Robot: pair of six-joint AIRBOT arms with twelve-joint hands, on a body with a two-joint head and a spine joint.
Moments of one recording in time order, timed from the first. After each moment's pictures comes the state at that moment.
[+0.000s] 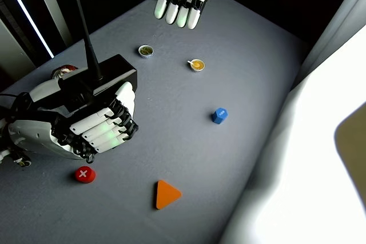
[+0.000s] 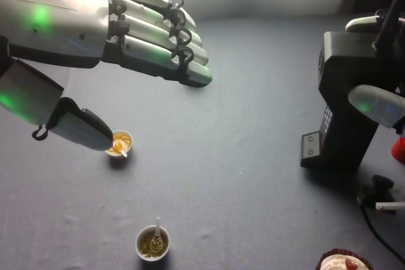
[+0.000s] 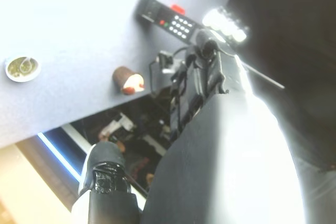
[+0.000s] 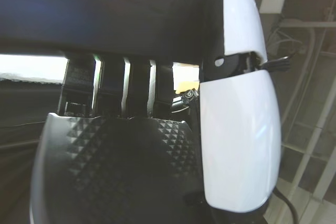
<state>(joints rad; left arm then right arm) -0.07 -0.51 1.23 1.90 -1.00 -0.54 -0.83 -1.29 1.28 0.36 1.63 0.35</state>
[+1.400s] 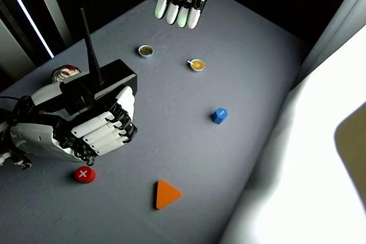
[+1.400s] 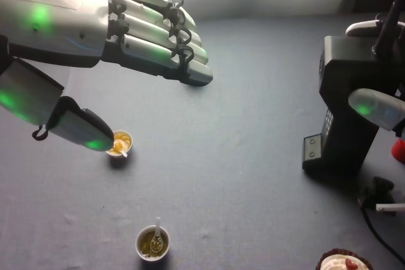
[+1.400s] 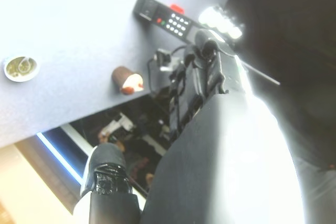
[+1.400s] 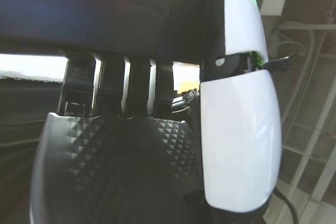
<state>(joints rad) -0.07 -0.51 1.23 1.90 -1.00 -0.54 -0.84 -1.30 1.30 0.37 1.63 0.35</state>
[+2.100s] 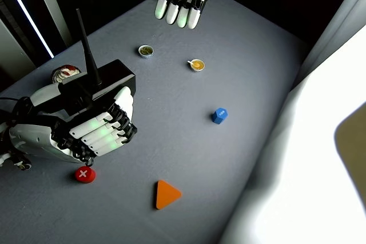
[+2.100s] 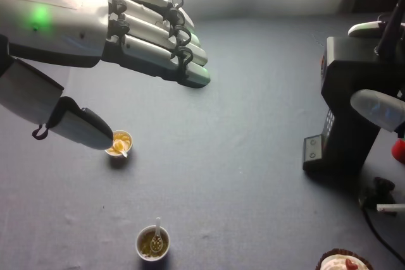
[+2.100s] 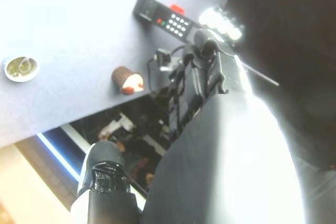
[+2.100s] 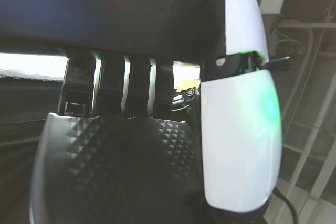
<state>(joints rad) -0.07 -0.51 1.23 1.90 -1.00 -0.54 -0.85 -1.31 1.31 0.37 1.64 0.36</state>
